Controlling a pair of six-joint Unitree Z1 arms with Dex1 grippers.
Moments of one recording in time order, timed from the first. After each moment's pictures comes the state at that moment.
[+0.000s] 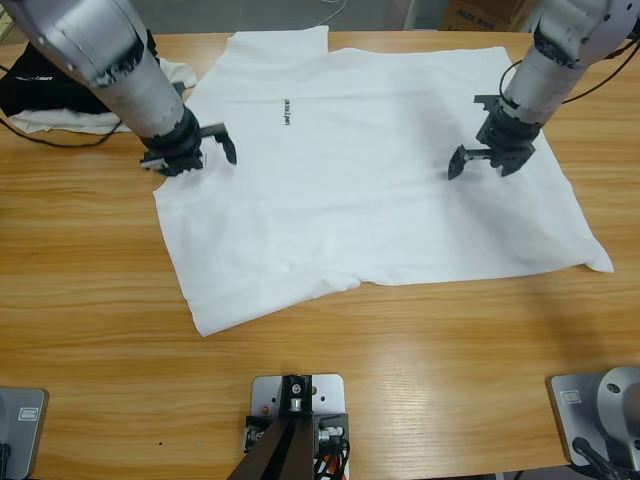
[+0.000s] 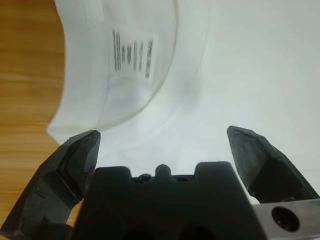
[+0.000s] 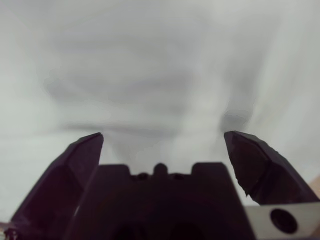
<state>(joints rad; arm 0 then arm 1) -0.66 2.09 -1.55 0.86 0.05 -0.84 0.25 2.12 -1.48 1.02 0.07 0.19</state>
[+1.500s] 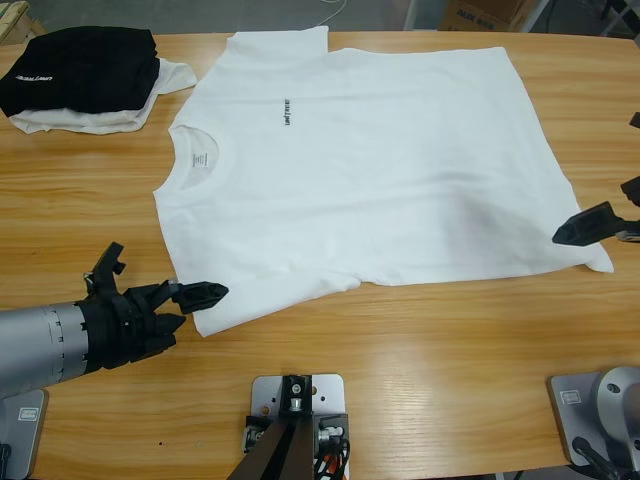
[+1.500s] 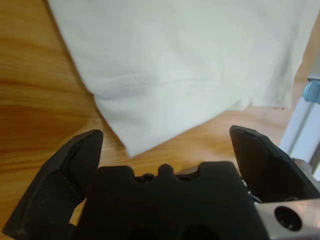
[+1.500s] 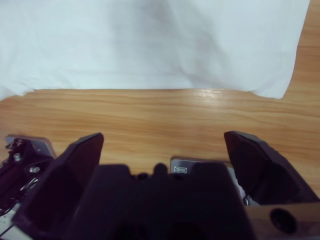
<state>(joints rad) -1.21 1.54 -0.32 -0.37 0.12 -1.54 0.34 1.37 -1.06 1.11 0.12 0.31</state>
